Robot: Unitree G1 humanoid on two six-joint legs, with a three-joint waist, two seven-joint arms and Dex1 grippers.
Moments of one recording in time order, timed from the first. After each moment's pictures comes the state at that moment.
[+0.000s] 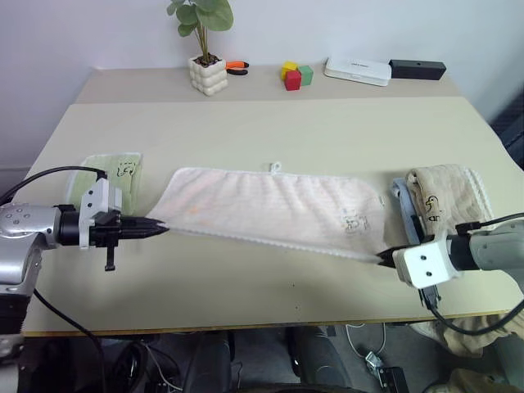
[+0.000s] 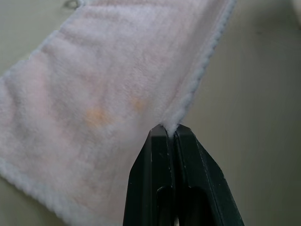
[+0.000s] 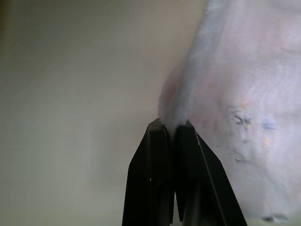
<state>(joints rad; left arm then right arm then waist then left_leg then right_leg) -0.19 1.00 0.18 0.07 -0.46 0.21 -1.46 0.04 -1.22 -0.03 -0.30 0.08 -0.18 1.20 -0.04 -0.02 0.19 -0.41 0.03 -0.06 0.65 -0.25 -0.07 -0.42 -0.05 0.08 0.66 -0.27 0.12</state>
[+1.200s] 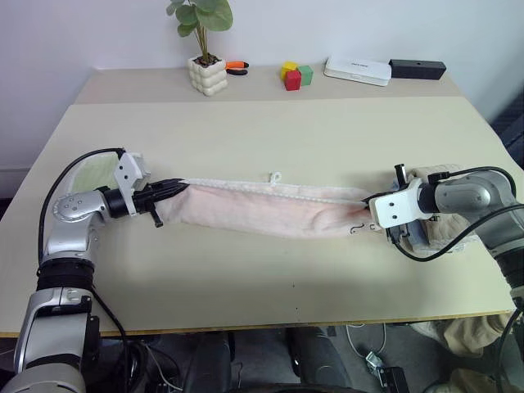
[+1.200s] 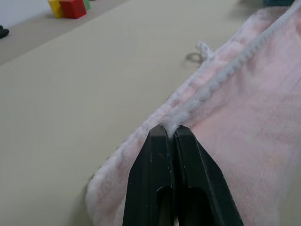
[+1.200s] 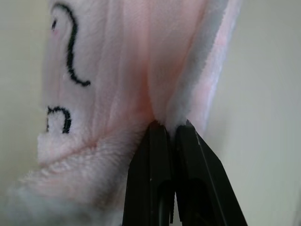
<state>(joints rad) -0.57 0.65 0.11 0.60 -0.27 -0.12 -1.18 -0.61 -0.98 0.25 0.36 -0.29 -0.48 1.03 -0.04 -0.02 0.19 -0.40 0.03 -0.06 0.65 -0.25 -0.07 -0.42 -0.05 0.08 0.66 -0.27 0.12</state>
